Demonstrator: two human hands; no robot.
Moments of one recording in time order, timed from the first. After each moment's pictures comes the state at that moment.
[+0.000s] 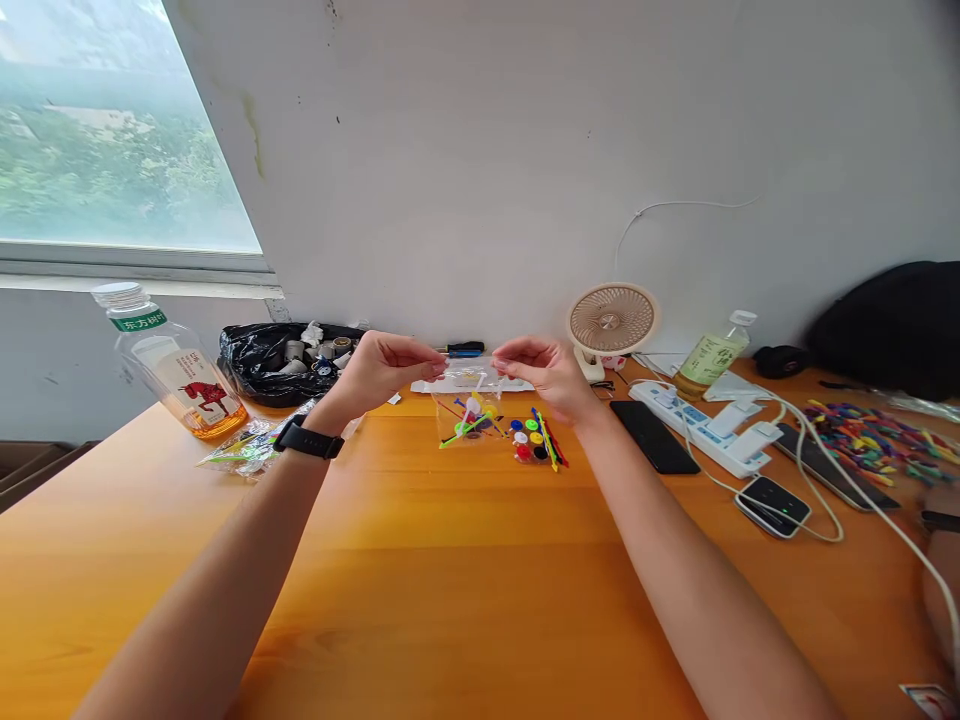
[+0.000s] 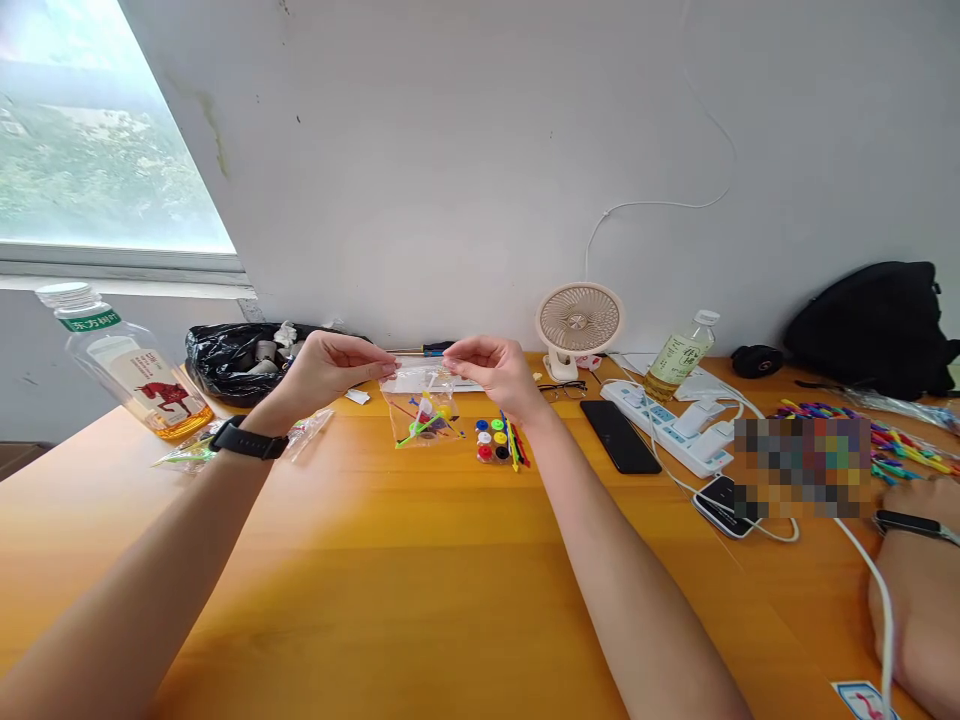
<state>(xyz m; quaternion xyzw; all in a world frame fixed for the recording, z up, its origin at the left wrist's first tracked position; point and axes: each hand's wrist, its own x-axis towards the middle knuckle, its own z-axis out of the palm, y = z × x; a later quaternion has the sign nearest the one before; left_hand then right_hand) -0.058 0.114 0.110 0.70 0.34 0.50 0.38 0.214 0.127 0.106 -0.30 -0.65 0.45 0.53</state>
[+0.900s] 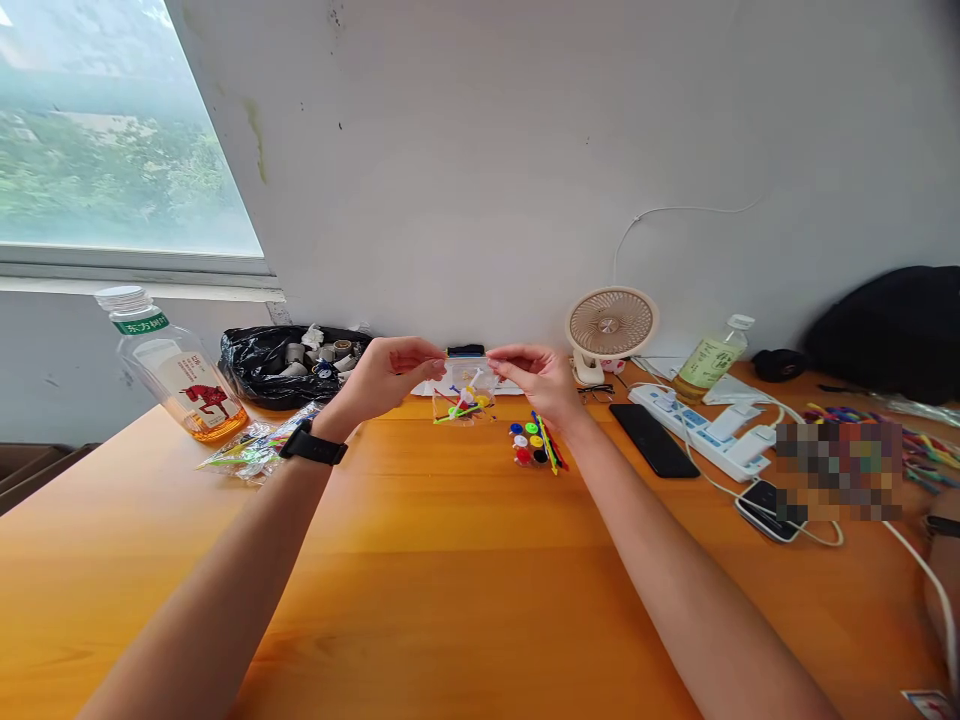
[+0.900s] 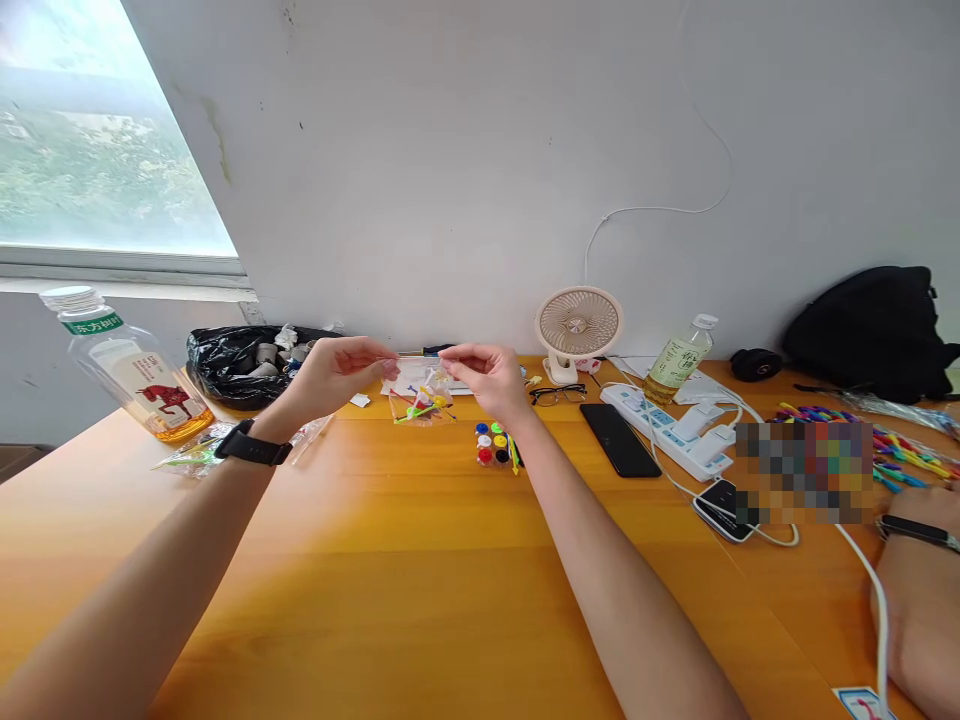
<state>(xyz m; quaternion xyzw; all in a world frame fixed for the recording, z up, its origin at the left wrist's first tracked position) -0.053 0.114 0.109 0.74 0.35 0.49 0.31 0.201 0.132 0.094 -0.31 -0.64 0.40 0.57</state>
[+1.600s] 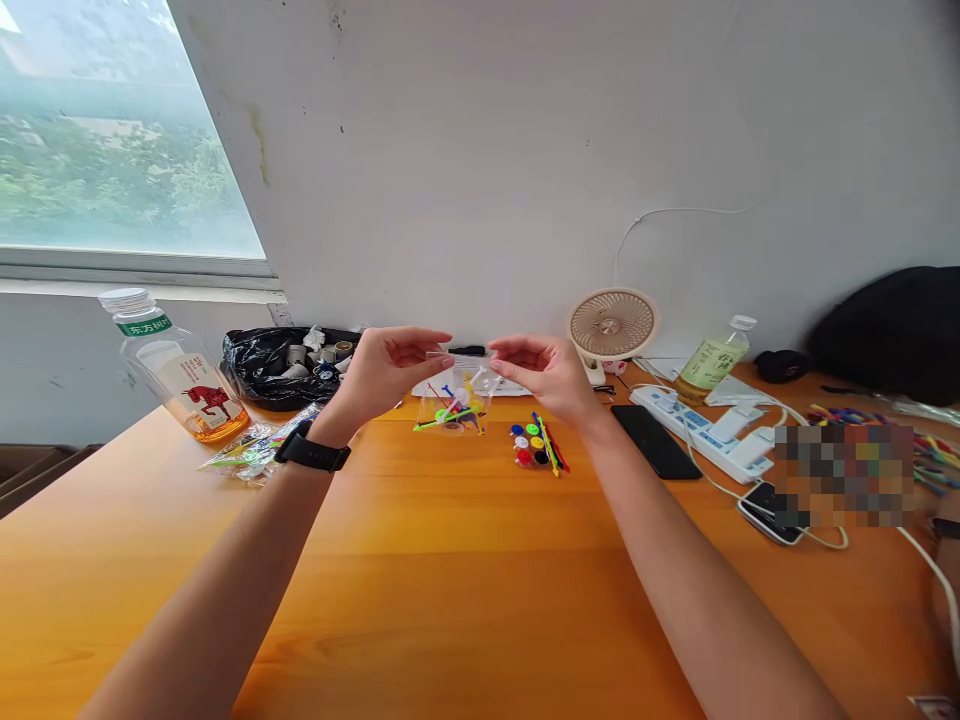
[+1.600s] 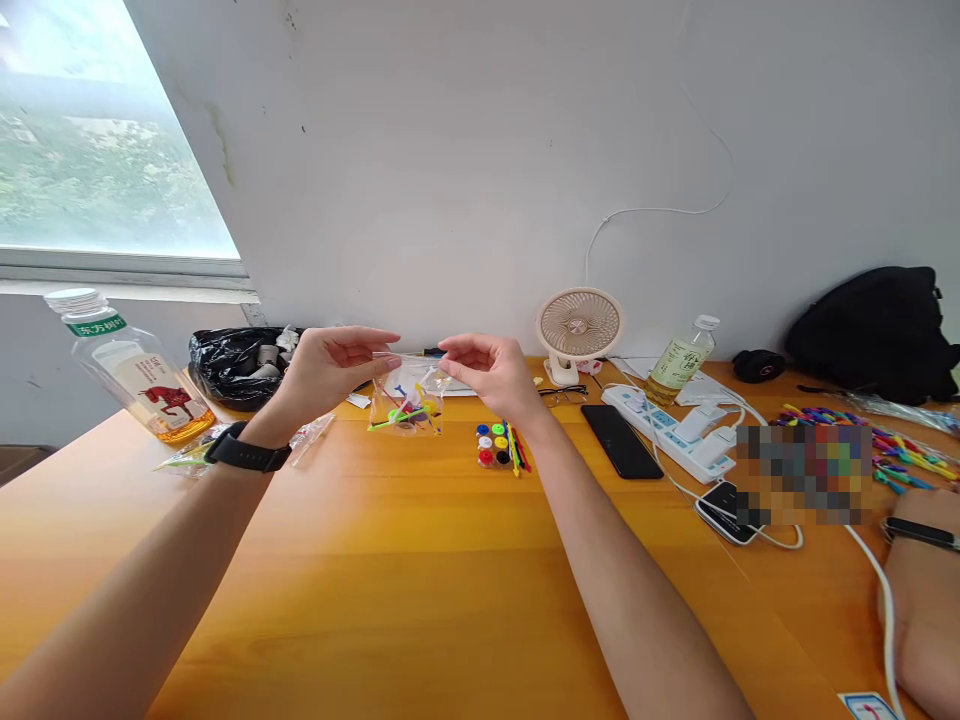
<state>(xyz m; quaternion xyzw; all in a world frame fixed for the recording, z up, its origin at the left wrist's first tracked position) -0.043 0.102 0.124 0.70 0.35 0.54 0.31 0.209 0.118 0.118 -0.31 -0.69 0.38 0.53</state>
